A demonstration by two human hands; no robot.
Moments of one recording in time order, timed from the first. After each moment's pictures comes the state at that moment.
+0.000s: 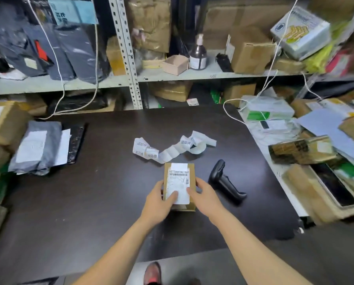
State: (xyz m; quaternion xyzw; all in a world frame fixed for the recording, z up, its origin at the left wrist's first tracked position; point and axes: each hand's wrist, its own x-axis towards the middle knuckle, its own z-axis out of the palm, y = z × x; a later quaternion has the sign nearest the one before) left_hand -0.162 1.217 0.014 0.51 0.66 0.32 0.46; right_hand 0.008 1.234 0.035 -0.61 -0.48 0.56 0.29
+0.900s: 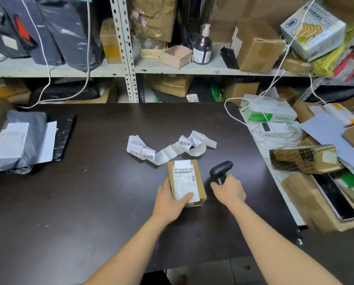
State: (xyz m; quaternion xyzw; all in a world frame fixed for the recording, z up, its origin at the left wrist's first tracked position) left_hand -0.127 1.261 -0.014 0.49 0.65 0.32 0.49; right_hand 0.071 1.308 0.006 -0.83 -0.49 0.25 0.07
